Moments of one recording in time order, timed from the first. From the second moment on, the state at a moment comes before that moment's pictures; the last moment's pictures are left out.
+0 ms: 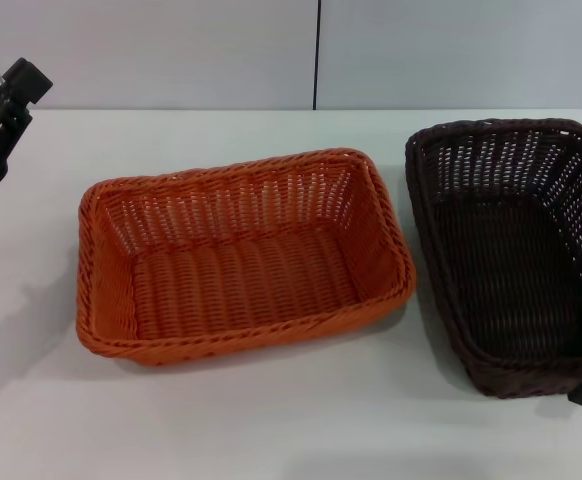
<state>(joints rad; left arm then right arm) -0.36 -2.06 0.60 0.48 1.27 1.74 -1.23 0.83 1.95 -1.06 -1.04 -2.65 -1.98 1.85</state>
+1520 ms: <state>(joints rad) -0.34 -2.06 0.59 0.48 1.26 1.74 -1.23 0.82 1.97 -1.06 -1.10 -2.60 -1.96 1.85</state>
